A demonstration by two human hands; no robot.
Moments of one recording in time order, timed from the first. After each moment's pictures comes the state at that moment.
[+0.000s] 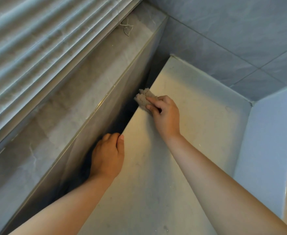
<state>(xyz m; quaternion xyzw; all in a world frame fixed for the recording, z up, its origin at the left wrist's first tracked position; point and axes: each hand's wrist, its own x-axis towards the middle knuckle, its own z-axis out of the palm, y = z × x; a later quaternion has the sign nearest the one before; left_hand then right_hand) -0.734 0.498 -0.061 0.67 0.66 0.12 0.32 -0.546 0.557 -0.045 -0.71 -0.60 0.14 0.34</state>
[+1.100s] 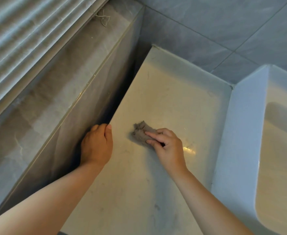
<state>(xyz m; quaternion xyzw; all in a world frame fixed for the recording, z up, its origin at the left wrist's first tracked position) -0.732 0.496 -0.064 0.69 0.66 0.13 0.27 -0.541 0.418 -0.040 -0.73 -0.50 0.27 0.37</state>
